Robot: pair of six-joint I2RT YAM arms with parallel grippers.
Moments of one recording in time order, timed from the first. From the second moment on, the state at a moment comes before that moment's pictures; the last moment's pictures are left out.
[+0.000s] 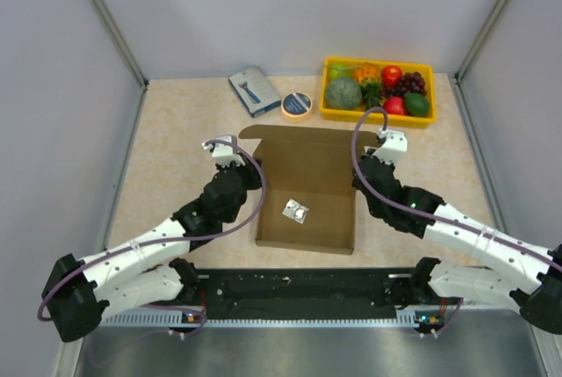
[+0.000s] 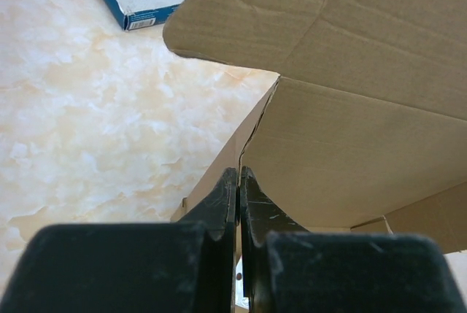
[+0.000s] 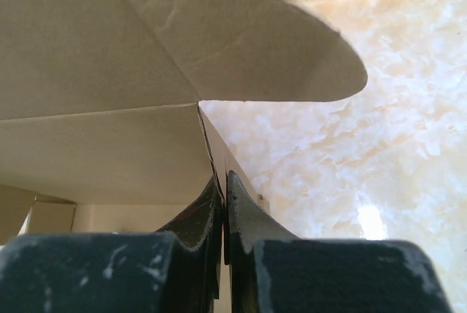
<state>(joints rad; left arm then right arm) -0.85 0.95 0.59 0.16 -0.58 -0.54 0.89 0.99 0.81 -0.40 0.80 0.68</state>
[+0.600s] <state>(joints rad) -0.87 1.14 0.55 0.52 -0.83 -0.36 0.92 1.13 0.53 0.60 0.91 0.13</state>
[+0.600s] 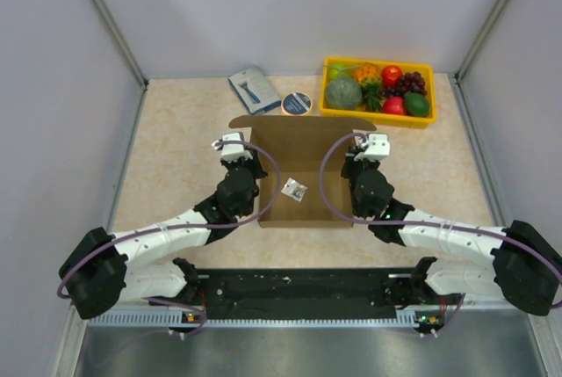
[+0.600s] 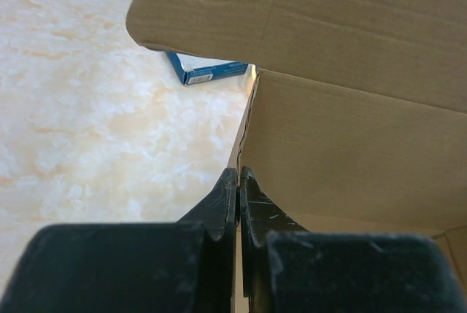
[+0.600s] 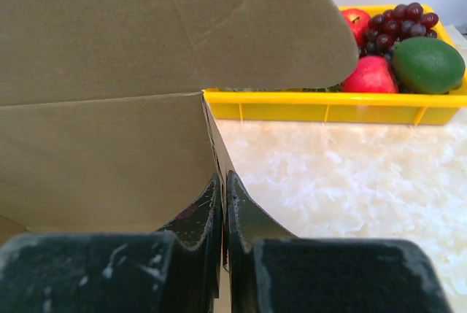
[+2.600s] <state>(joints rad) -0.87 1.19 0.30 0.67 -0.67 -0.47 0.98 0.59 0.61 -0.48 0.46 0.63</state>
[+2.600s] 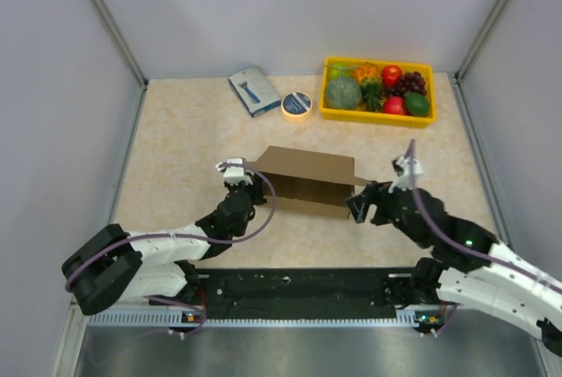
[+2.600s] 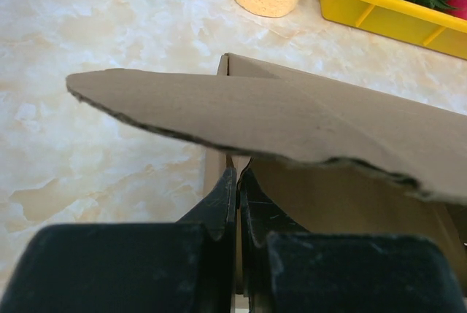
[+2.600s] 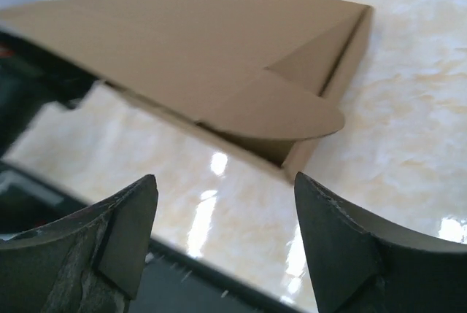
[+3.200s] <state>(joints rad) -0.88 1.21 0.30 0.63 -0.67 -0.48 0.69 1.30 1.10 -0.19 -0.41 0.86</state>
